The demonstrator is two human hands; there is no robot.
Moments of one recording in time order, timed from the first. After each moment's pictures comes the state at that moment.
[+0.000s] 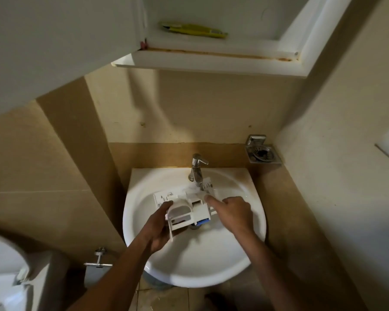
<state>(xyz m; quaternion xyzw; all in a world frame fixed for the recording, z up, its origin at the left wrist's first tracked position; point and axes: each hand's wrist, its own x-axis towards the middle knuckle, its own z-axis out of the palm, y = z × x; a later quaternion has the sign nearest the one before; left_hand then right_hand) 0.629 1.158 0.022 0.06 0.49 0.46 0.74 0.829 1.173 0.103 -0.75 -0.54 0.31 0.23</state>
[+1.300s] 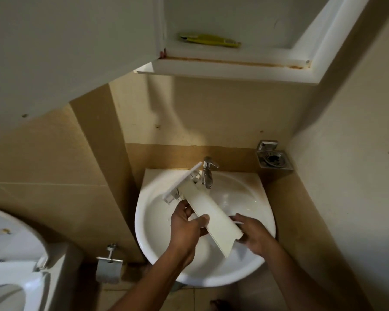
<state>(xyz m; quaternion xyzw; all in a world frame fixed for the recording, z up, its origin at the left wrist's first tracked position) 0.693 1.115 0.077 0.23 0.53 0.58 0.57 0.882 1.183 0.032 -0.65 -0.25 0.66 0.28</state>
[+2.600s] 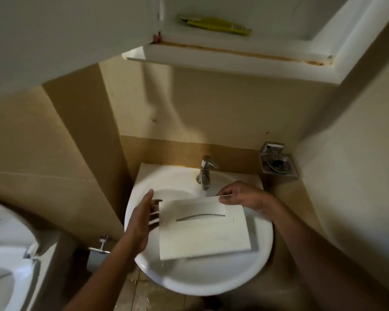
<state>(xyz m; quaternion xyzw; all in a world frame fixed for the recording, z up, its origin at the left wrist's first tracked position) 0.609 1.148 0.050 0.16 0.63 0.48 0.59 0.877 1.285 0.102 -0.46 -0.68 0.57 0.03</state>
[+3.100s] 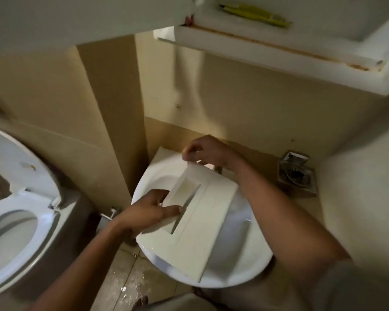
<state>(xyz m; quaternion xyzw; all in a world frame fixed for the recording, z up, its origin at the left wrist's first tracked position) 0.631 1.107 0.110 0.42 0.63 0.37 0.53 0.751 1.321 0.153 -0.31 -0.77 0.55 0.05</state>
